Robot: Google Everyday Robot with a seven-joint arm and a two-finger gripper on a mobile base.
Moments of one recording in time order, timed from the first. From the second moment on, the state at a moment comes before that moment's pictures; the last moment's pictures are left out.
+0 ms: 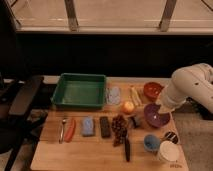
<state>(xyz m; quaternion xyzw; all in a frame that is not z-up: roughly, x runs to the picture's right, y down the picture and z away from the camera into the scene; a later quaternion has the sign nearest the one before) 0.278 0.095 0.687 -0.25 -0.04 0.00 0.97</state>
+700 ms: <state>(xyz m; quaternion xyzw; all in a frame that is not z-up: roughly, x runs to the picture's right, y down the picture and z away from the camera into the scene) 0.271 0.075 0.687 -0.24 -0.03 0.05 0.97</state>
